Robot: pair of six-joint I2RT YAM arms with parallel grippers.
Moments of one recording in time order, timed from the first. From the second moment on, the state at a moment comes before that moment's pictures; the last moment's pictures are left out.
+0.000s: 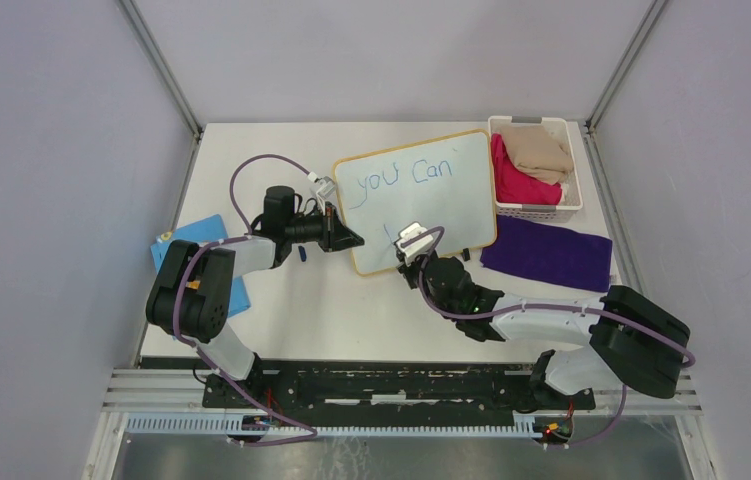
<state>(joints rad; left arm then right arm) -0.24 1.66 0.73 0.41 0.95 -0.18 1.03 1.36 0.54 0.60 0.48 -0.07</state>
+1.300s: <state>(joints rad) -0.24 1.66 0.73 0.39 0.93 -0.17 1.04 1.38 0.56 0.55 0.43 -0.07</state>
